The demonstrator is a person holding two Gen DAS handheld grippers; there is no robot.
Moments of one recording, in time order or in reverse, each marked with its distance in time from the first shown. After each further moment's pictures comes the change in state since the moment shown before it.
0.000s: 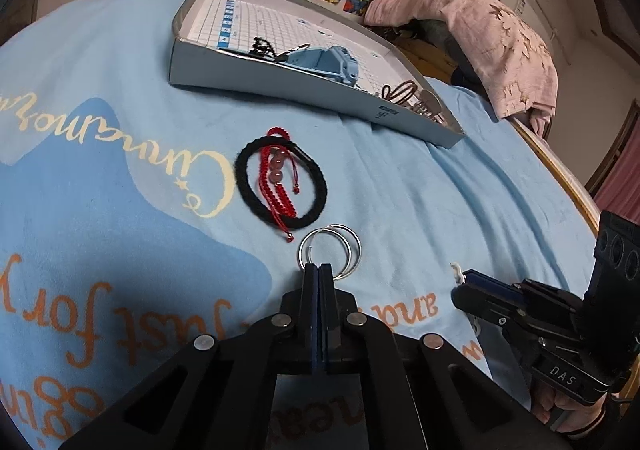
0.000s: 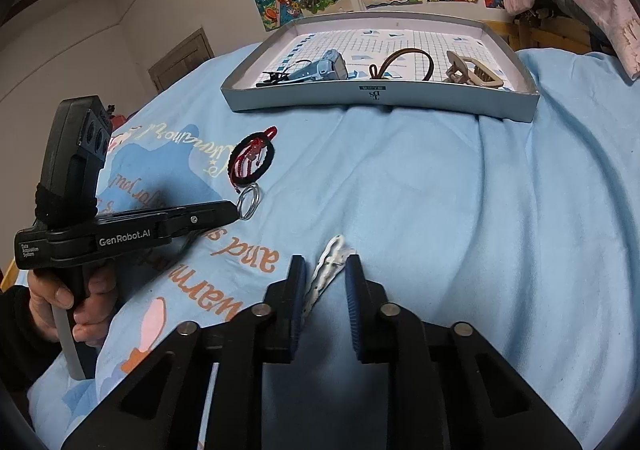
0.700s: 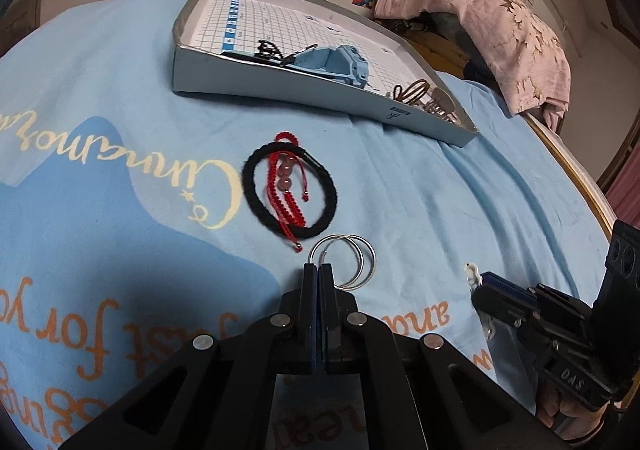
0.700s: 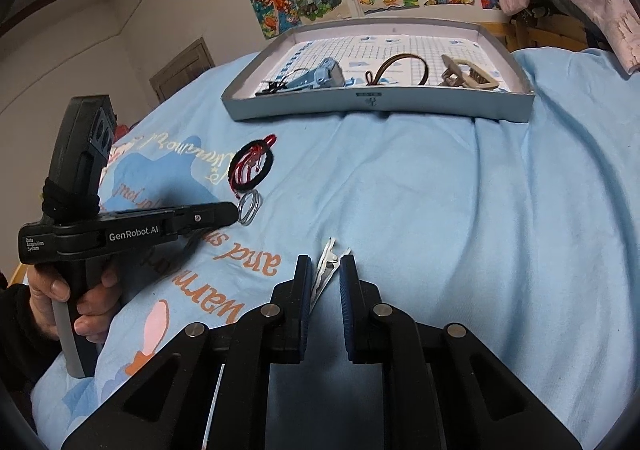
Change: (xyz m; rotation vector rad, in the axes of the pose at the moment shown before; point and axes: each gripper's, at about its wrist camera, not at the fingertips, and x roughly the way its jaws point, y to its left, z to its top) left arm 0.004 -0.002 0.010 0.002 0.030 0.047; right arm -0.005 -0.006 -0.002 0.032 -0.033 0.015
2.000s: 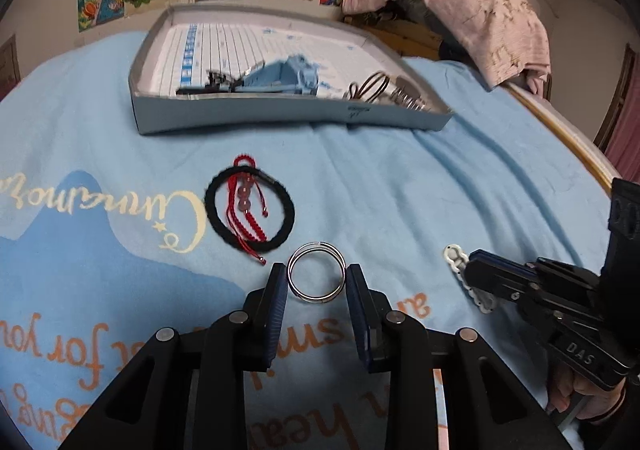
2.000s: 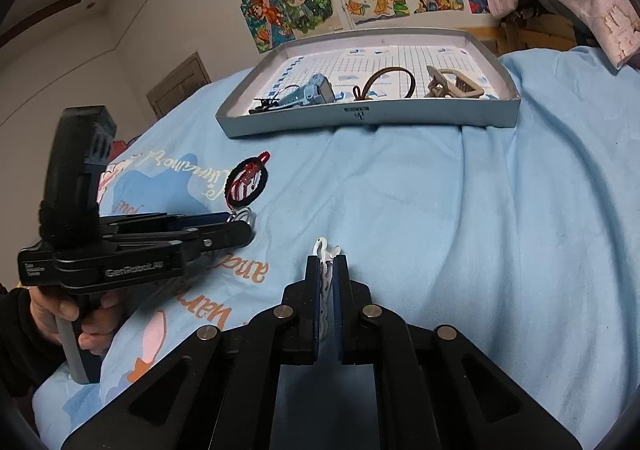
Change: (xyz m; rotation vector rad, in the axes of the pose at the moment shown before) left arm -0.015 -0.028 0.001 0.144 -0.026 0.029; right arm -0.007 -0.007 0.002 0.025 -0.041 0.001
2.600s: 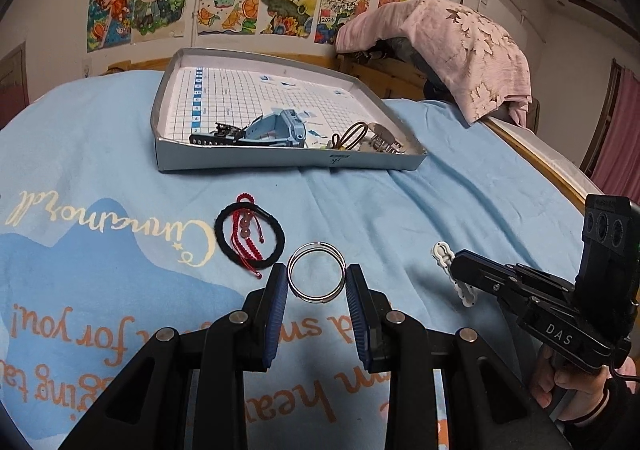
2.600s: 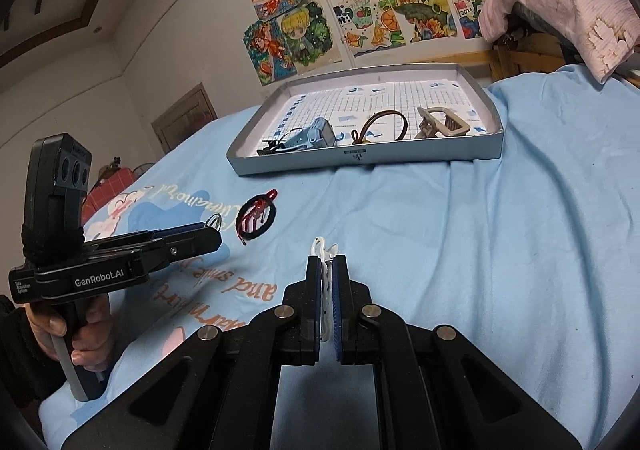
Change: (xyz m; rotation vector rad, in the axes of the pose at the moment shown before) left arm -0.040 -0.004 0.000 -0.010 -0.119 -0.025; right arm -0.024 0.000 0.005 0.022 -0.115 0.012
